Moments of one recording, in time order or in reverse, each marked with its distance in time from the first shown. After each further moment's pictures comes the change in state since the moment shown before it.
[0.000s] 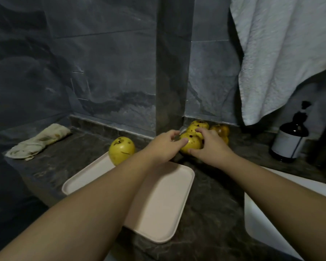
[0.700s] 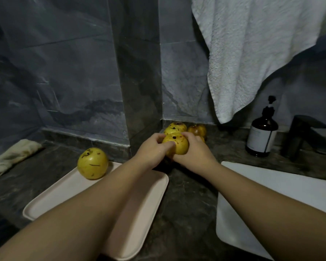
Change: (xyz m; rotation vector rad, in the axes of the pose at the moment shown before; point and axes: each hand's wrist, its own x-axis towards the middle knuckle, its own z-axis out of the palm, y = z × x) left_hand 0.017 0.031 0.040 -0.284 0.048 -0.100; right_hand -0.001 0.044 0.004 0.219 0.059 0.046
